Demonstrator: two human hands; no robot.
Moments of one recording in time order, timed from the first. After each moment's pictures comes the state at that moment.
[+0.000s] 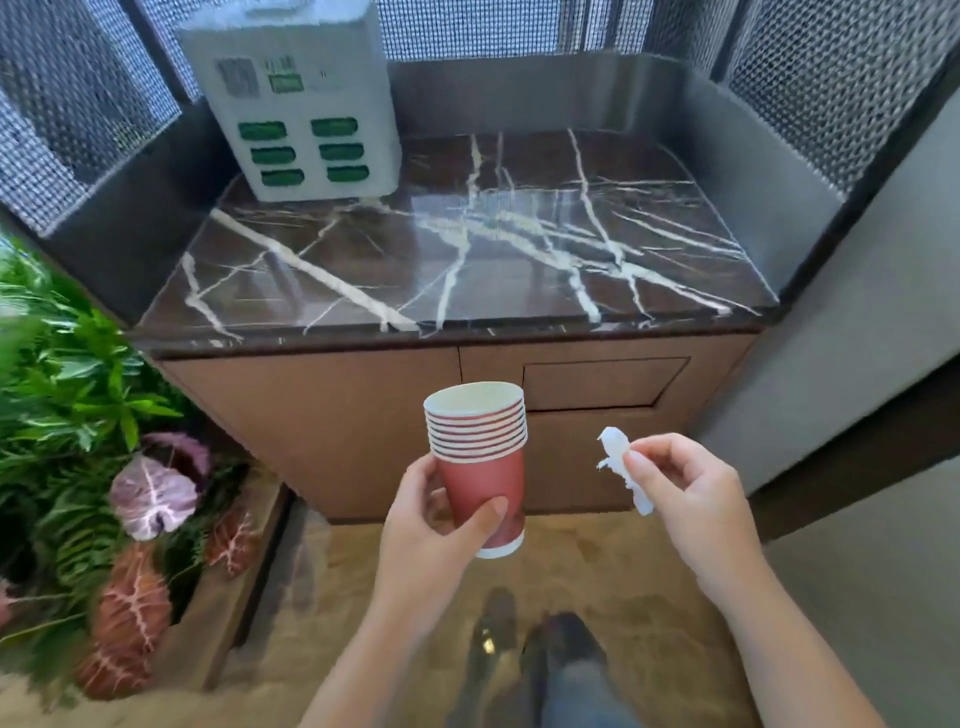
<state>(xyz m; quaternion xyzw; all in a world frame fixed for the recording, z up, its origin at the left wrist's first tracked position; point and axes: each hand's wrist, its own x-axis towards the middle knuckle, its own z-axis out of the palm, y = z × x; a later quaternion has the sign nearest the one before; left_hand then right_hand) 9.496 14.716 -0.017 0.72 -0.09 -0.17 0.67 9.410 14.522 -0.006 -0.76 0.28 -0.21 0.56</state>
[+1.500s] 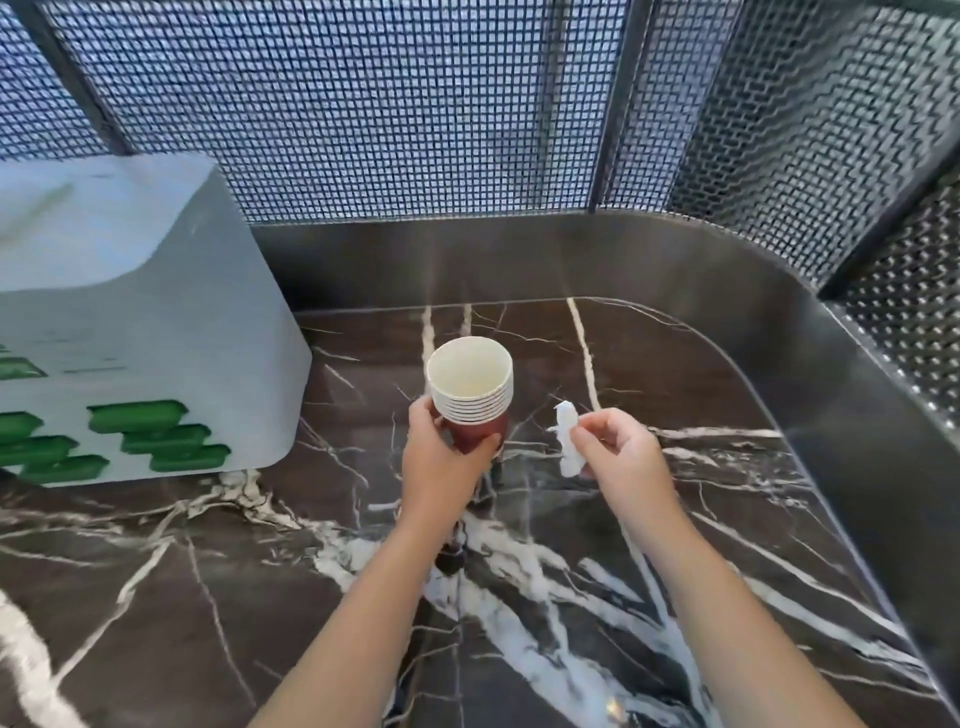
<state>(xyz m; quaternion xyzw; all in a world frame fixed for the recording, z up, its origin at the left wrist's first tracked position) 9.985 14.379 -0.037 0.78 -0.10 -0.12 0.61 9.881 14.241 -0.006 -0.75 0.31 -0.19 0.56</state>
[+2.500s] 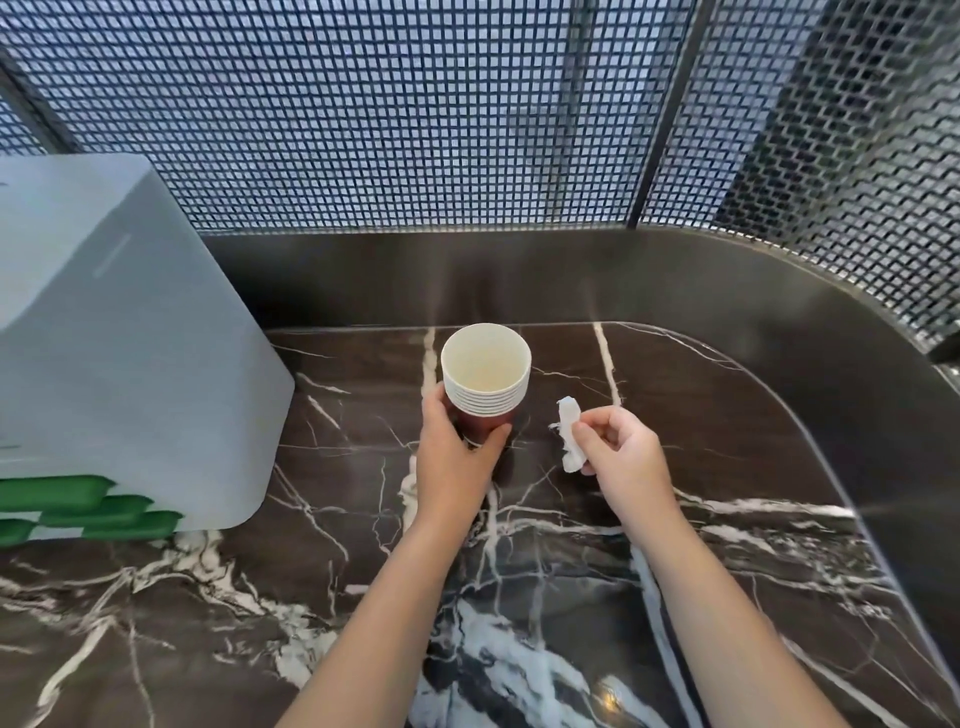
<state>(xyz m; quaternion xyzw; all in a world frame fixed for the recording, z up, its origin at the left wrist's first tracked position) 10.049 14.323 -0.061 0.78 -0.10 -0.08 0.61 9.962 14.193 -0.035 -0.73 0.31 -0.18 0.58</state>
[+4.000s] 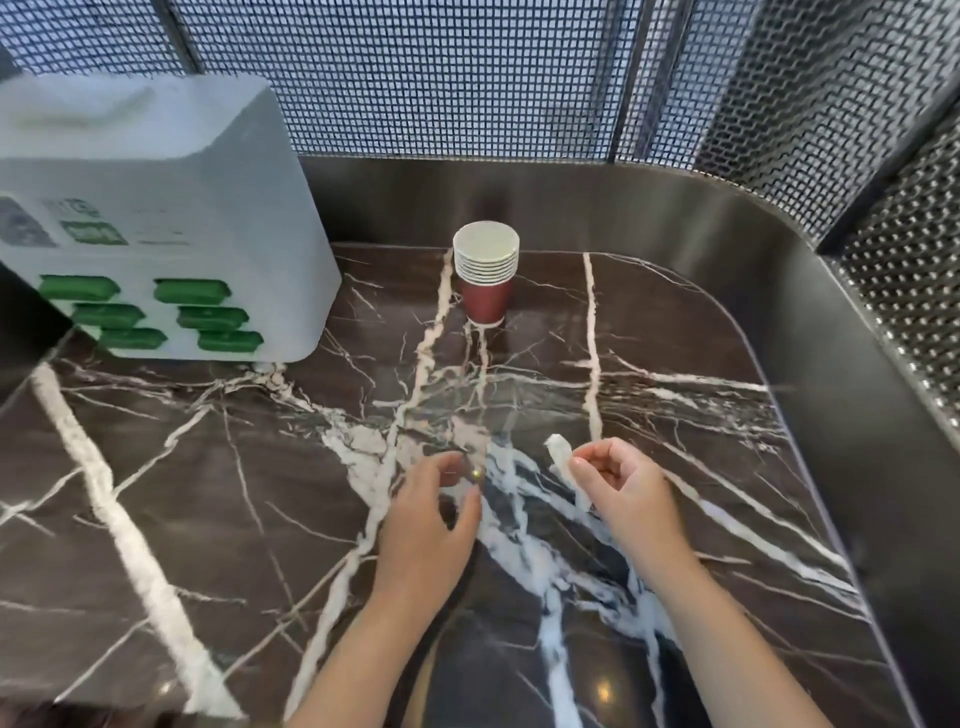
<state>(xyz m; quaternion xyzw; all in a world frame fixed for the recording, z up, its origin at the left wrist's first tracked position) 9.833 14.438 -0.039 0.88 -0.18 -0.01 0.45 9.778 14.258 -0.031 -0.79 0.23 -0.12 0.56</state>
